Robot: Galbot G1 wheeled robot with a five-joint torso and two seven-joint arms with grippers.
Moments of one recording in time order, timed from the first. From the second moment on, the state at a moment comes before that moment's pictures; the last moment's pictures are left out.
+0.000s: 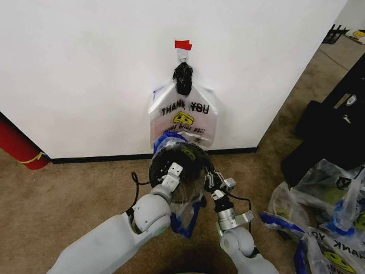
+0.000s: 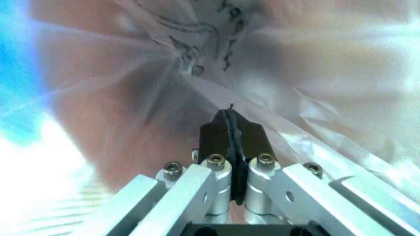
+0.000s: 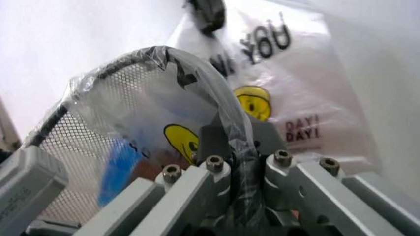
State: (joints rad) left arm 0.79 -0.99 0.34 -2.00 -0.51 0.73 -0.61; right arm -1.22 1.38 0.20 1.62 0.53 0.57 -0.29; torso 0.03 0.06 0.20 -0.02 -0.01
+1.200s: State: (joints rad) left arm 0.73 -1.05 0.41 -1.88 -0.49 0.74 -0.53; right arm -1.27 1.38 0.20 1.65 0.50 0.62 -0.39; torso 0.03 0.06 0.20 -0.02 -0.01
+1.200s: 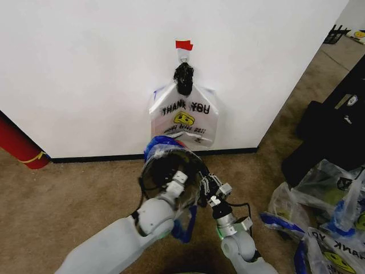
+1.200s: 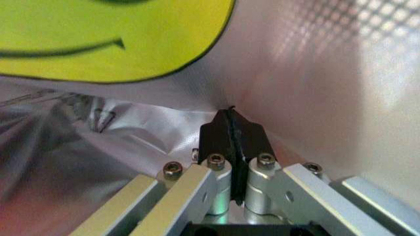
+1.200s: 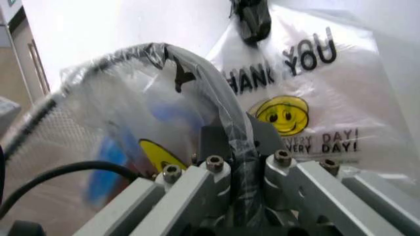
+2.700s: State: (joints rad) left arm 0.75 -1.05 0.35 -1.83 -0.23 0.66 -0.51; right arm -1.28 1.39 0.17 1.63 0.56 0.60 -0.36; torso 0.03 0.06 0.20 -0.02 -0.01
